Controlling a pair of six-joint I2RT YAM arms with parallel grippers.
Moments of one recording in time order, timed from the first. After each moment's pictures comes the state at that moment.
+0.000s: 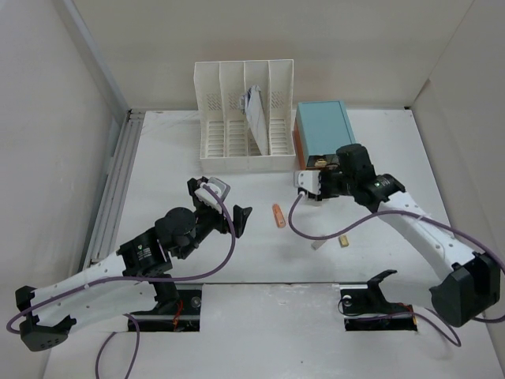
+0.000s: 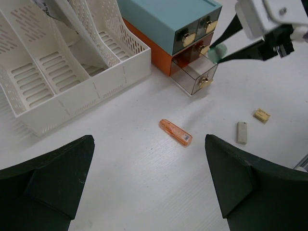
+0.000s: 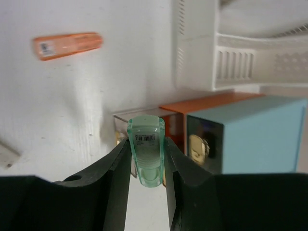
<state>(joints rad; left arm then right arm) -1.10 0.64 0.73 -0.23 -0.46 -0.10 0.47 1.22 1.01 -0.59 -0.37 -1.19</state>
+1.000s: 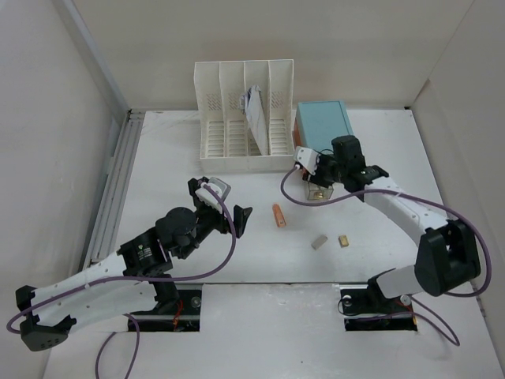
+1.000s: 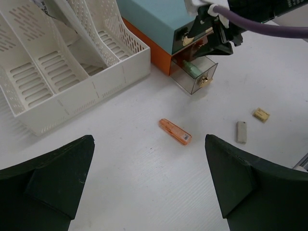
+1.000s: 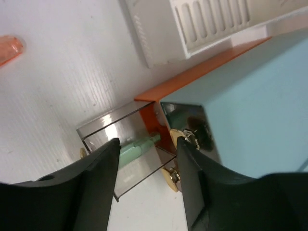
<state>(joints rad) -1.10 0.65 0.73 -0.23 -0.45 -0.10 0.37 1.43 1.00 -0.28 -0.28 -0.93</state>
